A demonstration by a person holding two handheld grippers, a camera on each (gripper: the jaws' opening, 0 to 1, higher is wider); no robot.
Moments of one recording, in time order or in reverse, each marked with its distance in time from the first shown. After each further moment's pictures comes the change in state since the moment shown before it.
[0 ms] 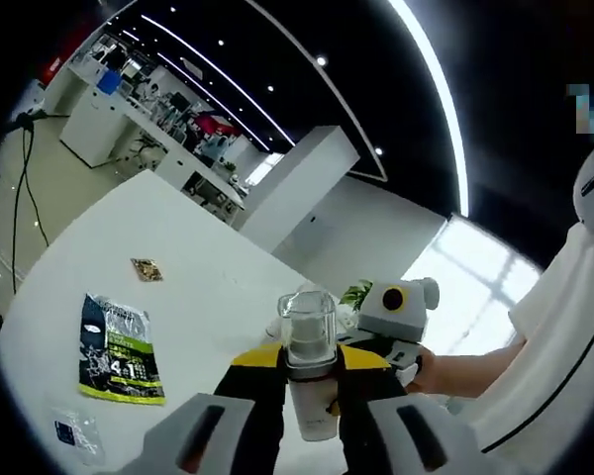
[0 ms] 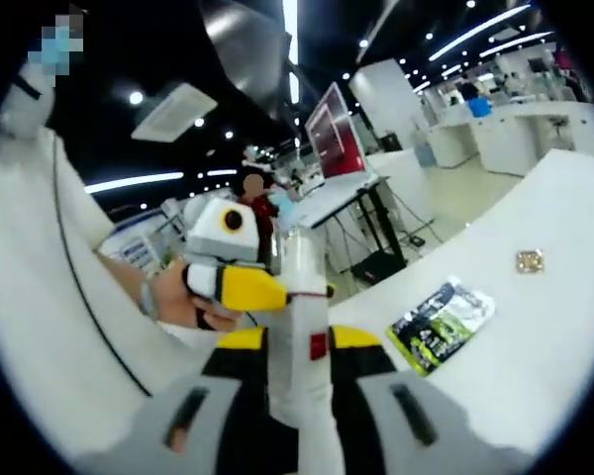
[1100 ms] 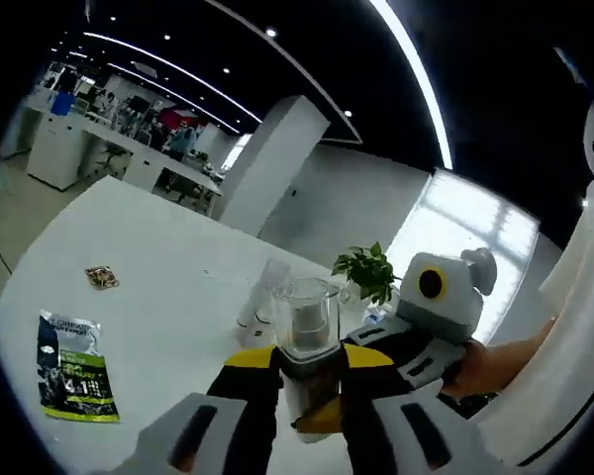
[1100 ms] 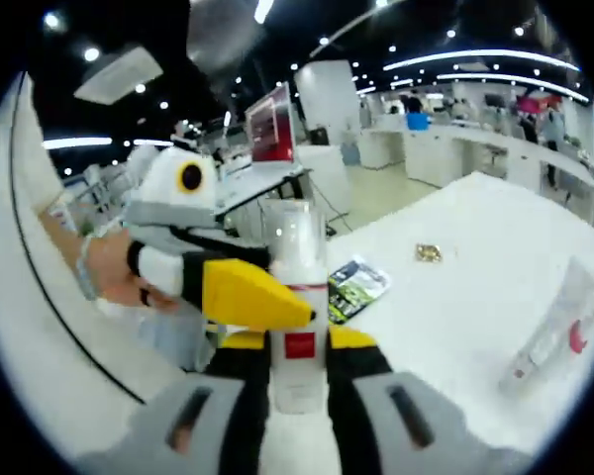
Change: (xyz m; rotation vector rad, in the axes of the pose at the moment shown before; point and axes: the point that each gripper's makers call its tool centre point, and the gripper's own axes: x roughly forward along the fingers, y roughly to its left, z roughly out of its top) left arm 0.082 -0.044 -0.041 0.108 0.083 0.054; right arm -0.077 -0.019 -0.026 -0.167 0.119 -0.484
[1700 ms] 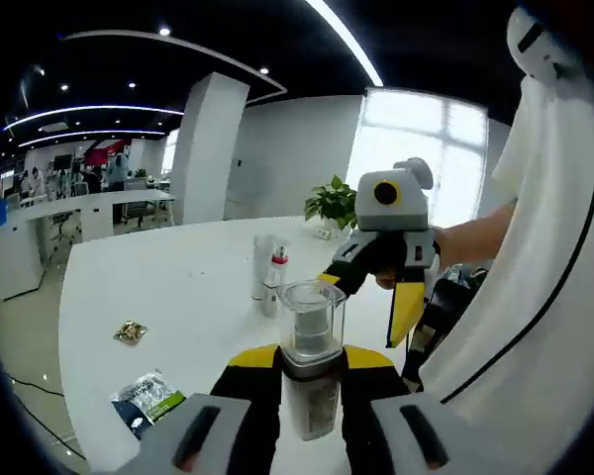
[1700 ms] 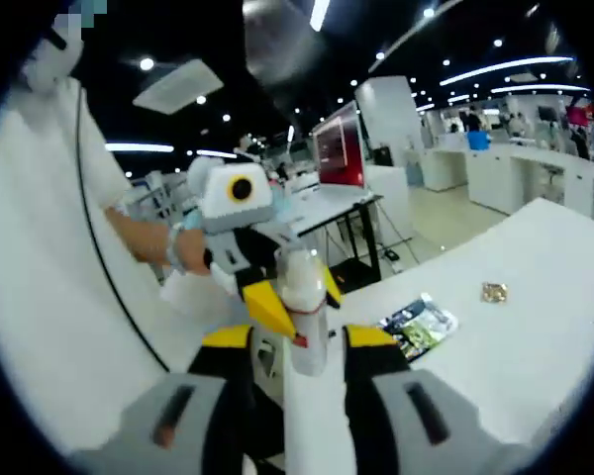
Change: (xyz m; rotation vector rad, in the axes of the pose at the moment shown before) left arm -0.084 0.032 0.002 0.543 0.335 -0.145; right arm 0.008 0.053 0.055 0.008 -0.147 0.362
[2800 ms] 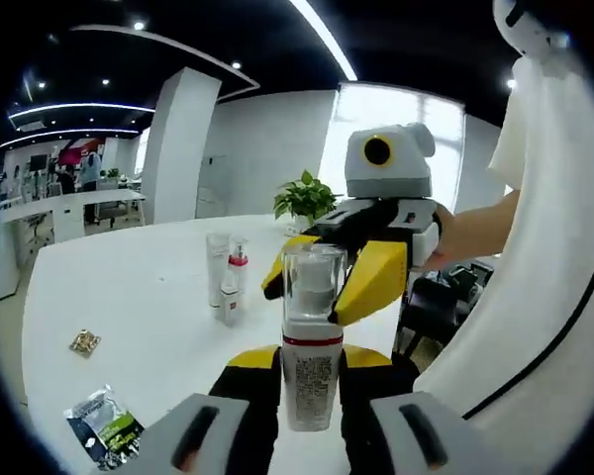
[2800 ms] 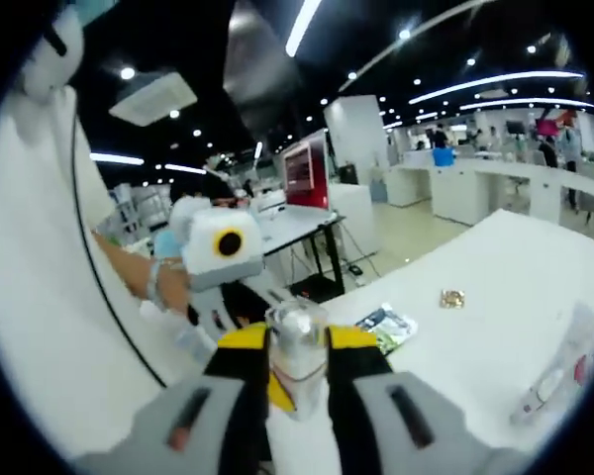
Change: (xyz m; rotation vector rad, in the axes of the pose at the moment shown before) left arm 0.067 -0.027 0.008 -0.075 -0.039 -0.067; right arm -0.042 -0.020 0.006 0.005 -0.059 -0.226
